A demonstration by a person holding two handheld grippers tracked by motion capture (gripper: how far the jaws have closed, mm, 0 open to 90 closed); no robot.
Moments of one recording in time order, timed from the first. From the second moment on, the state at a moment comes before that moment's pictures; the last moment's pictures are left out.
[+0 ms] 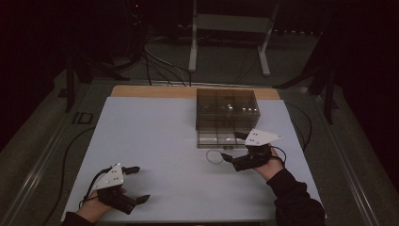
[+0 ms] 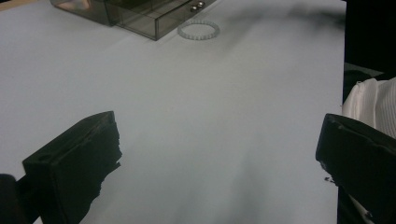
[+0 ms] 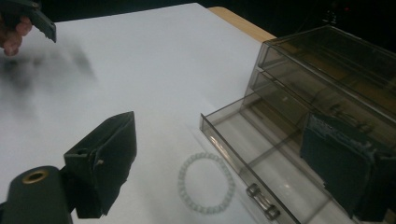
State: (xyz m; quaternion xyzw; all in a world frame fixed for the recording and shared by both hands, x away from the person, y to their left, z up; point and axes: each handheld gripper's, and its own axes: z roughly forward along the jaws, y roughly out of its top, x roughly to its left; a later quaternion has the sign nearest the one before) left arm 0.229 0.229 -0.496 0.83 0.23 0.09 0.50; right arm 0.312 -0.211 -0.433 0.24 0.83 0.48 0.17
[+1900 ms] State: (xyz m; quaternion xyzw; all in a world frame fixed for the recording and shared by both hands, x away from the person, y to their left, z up) left arm 0.229 0.229 -0.496 0.83 0.22 0.09 0.50; right arm 0.327 -0.152 -0.517 0.21 0.91 0.34 0.12
